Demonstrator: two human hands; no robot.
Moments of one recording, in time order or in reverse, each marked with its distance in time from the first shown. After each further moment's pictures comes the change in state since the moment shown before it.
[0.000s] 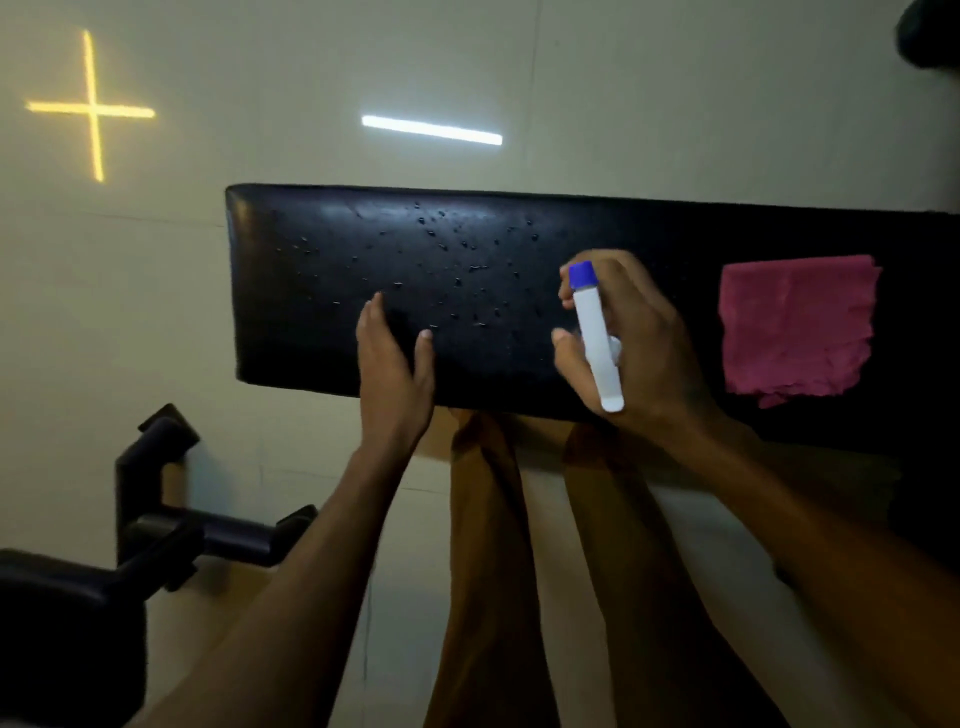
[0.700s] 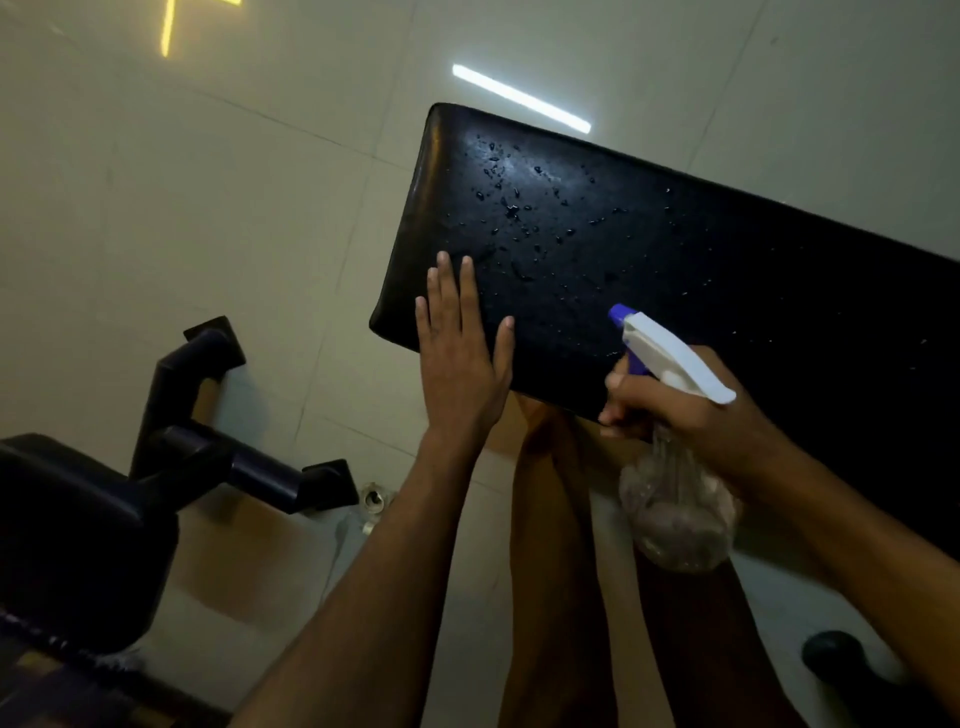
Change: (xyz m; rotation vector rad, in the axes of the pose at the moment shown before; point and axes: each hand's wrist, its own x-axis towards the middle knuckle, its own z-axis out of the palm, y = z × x) left_hand 0.054 -0.132 -0.038 0.296 0.232 0.112; right_hand 0.039 -0.053 0.144 0.485 -0.573 0.515
